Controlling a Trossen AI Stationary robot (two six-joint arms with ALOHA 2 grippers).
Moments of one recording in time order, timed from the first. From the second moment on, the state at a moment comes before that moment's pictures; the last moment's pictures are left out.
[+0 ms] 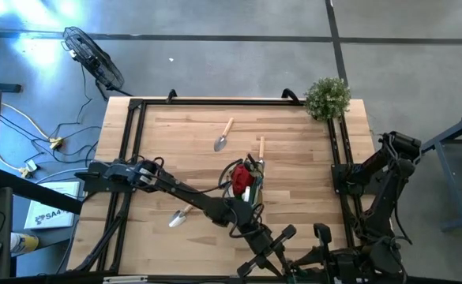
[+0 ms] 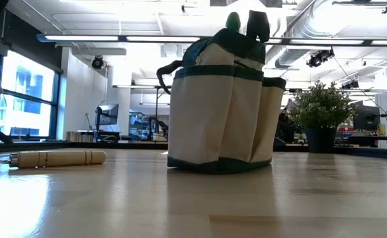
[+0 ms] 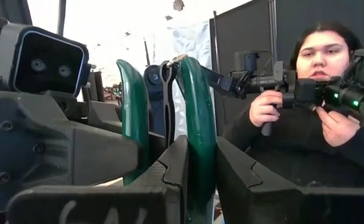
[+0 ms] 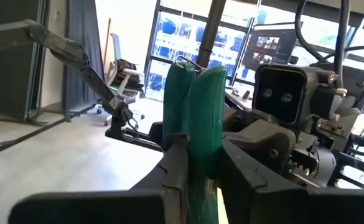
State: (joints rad) left arm -0.42 2.29 2.01 0.61 0.52 0.00; right arm 1.12 1.52 1.09 0.54 0.99 -0.29
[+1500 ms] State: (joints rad) left arm -0.41 2.08 2.01 0.03 0.09 0.04; right arm 1.35 1.52 1.09 0.40 1.57 -0.03
